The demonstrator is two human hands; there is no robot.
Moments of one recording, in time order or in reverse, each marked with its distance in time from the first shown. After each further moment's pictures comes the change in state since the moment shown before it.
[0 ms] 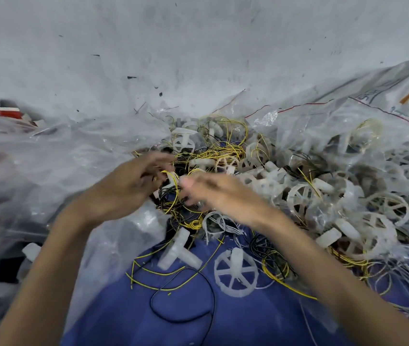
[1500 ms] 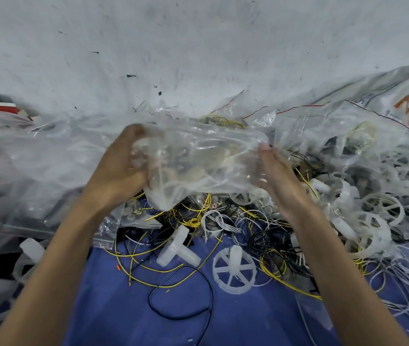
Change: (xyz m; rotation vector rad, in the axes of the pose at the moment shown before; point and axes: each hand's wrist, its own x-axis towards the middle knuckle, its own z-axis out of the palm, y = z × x) left_hand -0.003 0.018 0.001 -0.113 0.365 -0.096; right_hand -0.013 0.039 -0.049 0.423 0.563 0.155
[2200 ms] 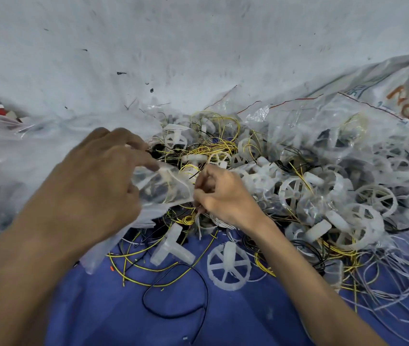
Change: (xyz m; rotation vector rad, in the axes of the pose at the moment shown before) left_hand -0.033 0.055 -0.014 0.904 -0.124 0.226; right_hand -0.024 0.008 0.055 -0.456 -0.268 -0.284
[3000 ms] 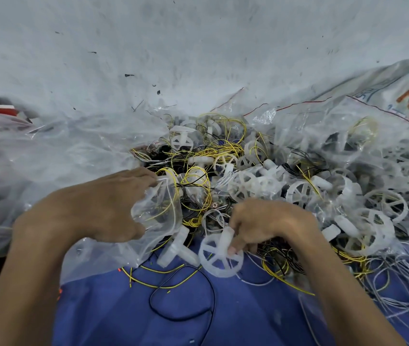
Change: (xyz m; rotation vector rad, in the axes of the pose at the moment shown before) left_hand 0.007 -0.041 0.035 0.057 -0.531 0.147; right_hand -0.010 0.003 -0.033 -0.606 -0.737 0.341
